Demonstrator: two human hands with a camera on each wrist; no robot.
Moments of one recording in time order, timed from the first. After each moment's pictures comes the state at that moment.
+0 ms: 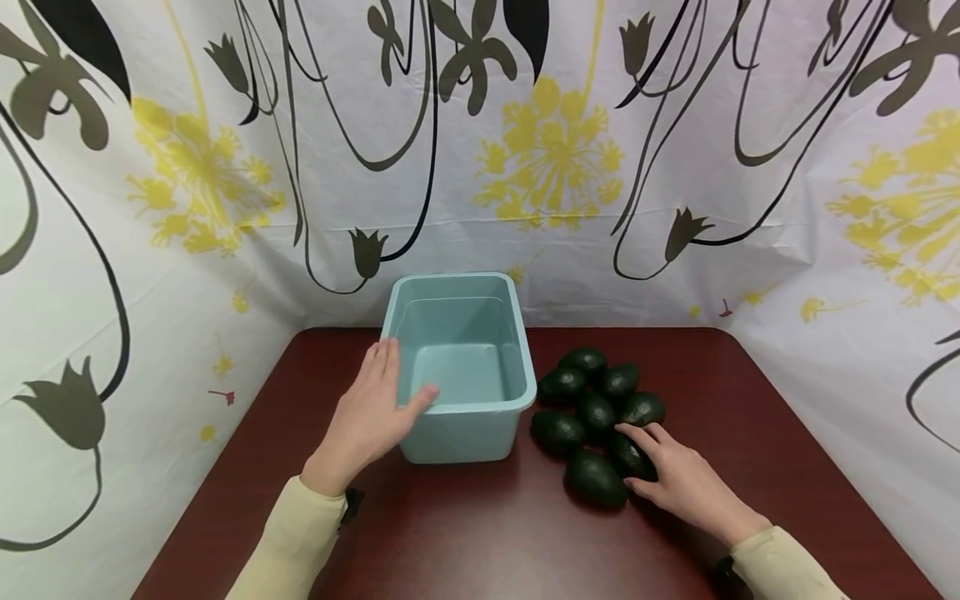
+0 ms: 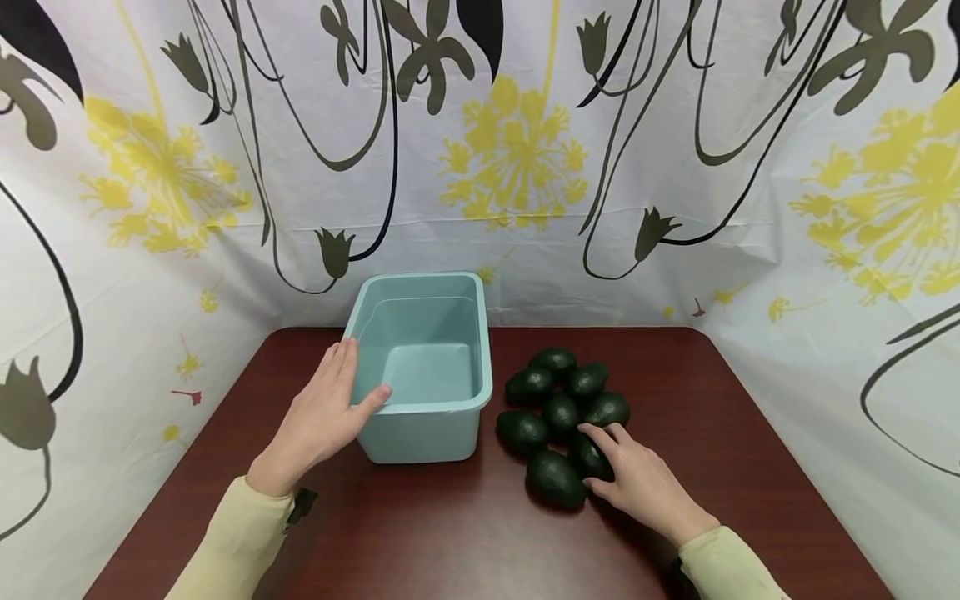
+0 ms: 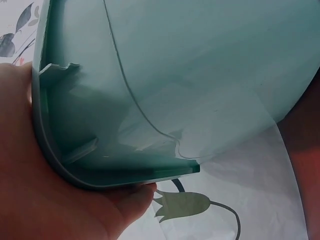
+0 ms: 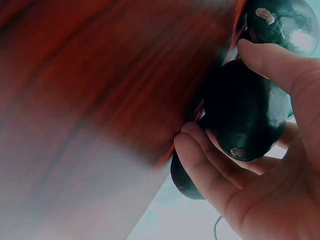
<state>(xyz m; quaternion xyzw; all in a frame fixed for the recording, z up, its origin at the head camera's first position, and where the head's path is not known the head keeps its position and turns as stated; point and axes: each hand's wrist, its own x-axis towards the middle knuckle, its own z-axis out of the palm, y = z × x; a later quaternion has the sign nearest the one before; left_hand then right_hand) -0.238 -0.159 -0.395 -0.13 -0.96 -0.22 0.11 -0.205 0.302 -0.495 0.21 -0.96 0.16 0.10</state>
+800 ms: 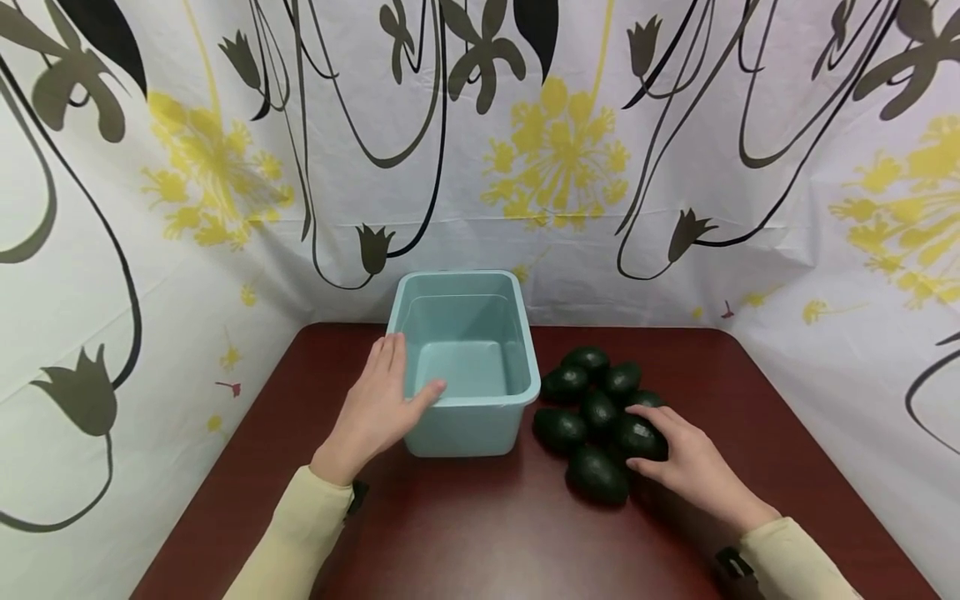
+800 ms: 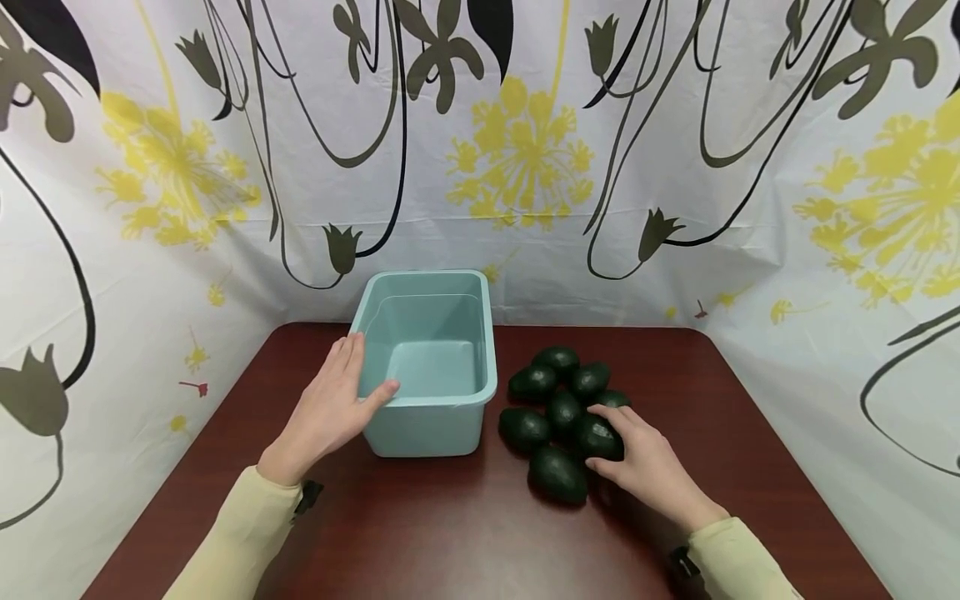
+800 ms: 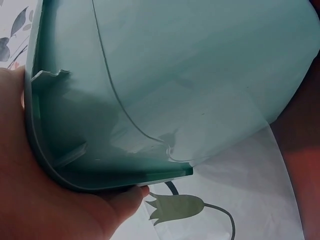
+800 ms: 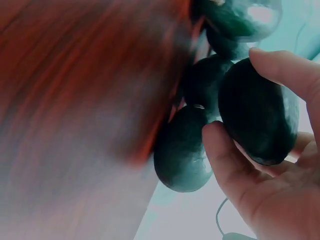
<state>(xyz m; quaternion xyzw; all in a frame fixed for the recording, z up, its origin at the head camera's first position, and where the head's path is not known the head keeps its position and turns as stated) -0.241 -0.160 -0.398 -0.15 -0.95 -0.22 0.14 -0.209 0.305 -0.475 0.20 -0.94 0.24 0.14</state>
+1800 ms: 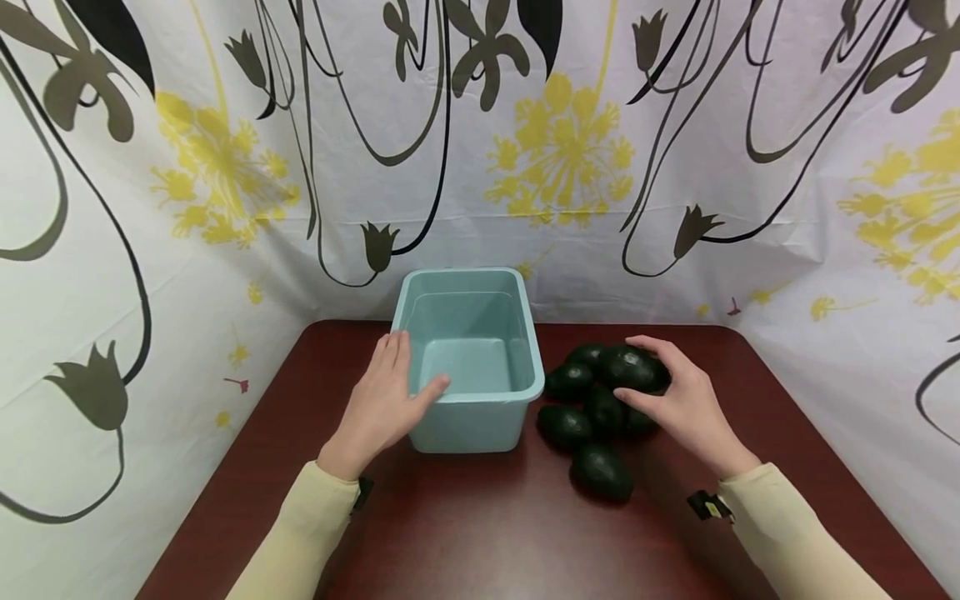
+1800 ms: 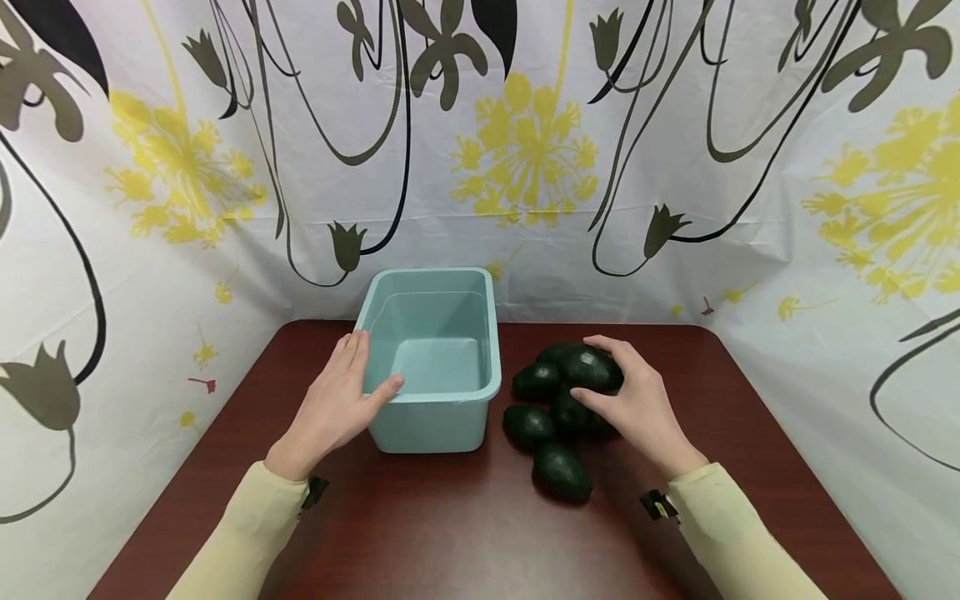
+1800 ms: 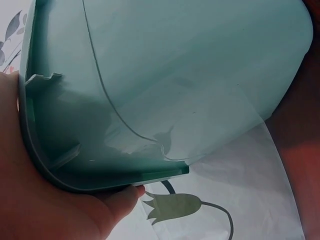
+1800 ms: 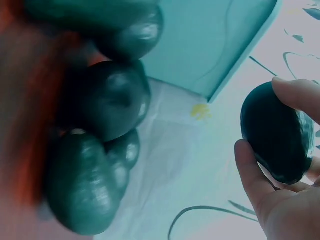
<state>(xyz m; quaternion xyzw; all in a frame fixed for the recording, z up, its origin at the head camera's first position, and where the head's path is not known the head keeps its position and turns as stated) -0.242 -0.159 -0.400 -0.14 -0.96 -0.22 0.14 -0.241 0.276 -0.408 0.17 -0.89 0.35 0.23</state>
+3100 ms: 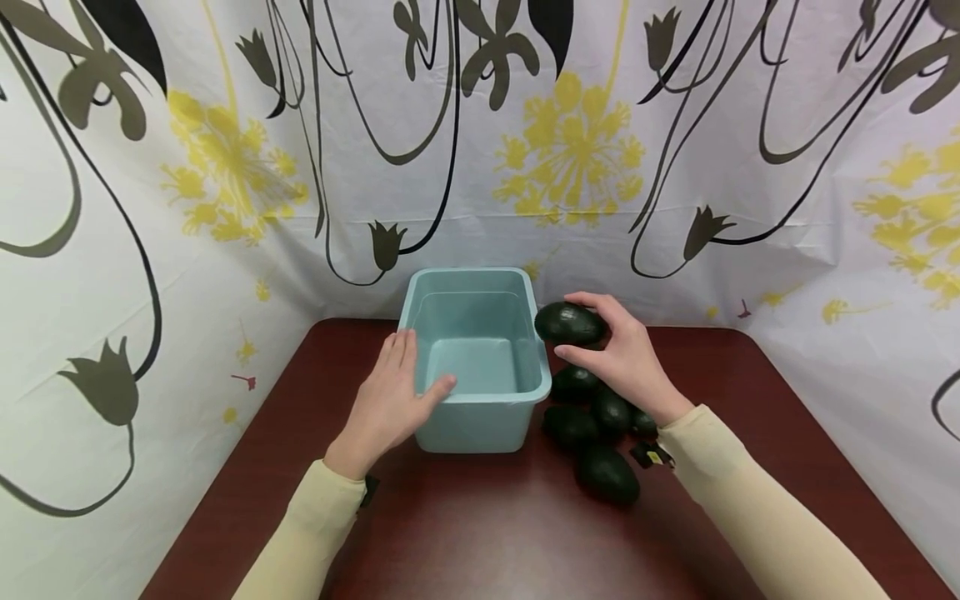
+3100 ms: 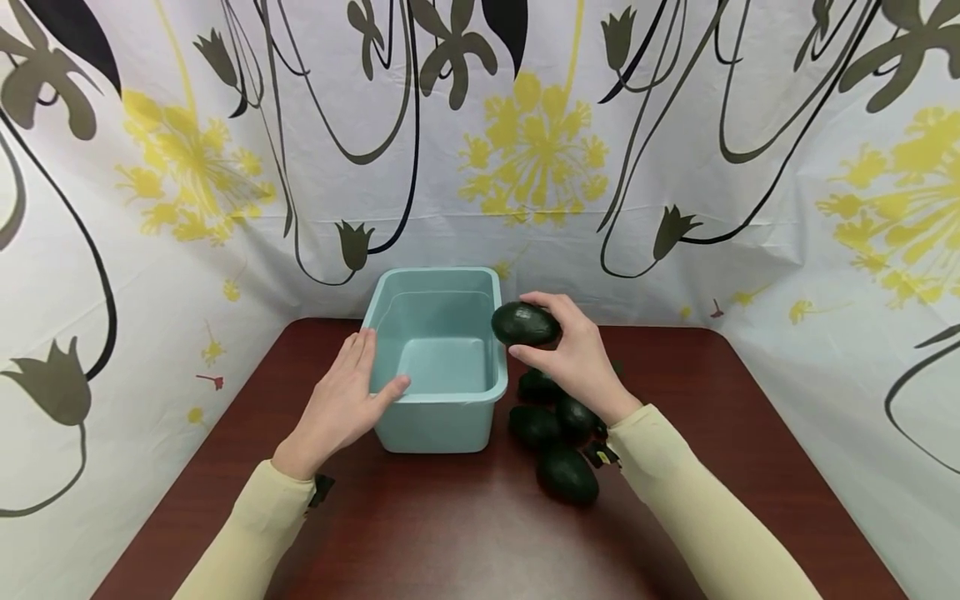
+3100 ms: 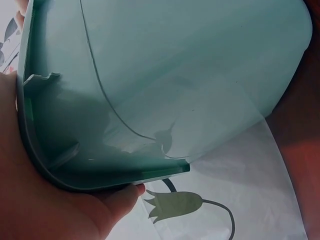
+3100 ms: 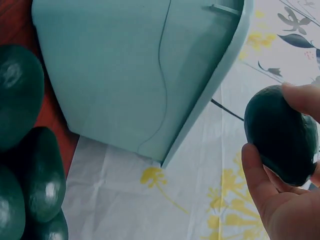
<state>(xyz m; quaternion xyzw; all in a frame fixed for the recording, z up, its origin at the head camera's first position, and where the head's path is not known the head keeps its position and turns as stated) -0.243 -0.159 -0.400 -0.14 -0.96 -0.21 0.14 -0.281 0.193 -0.359 0.25 -0.85 0.42 0.20</state>
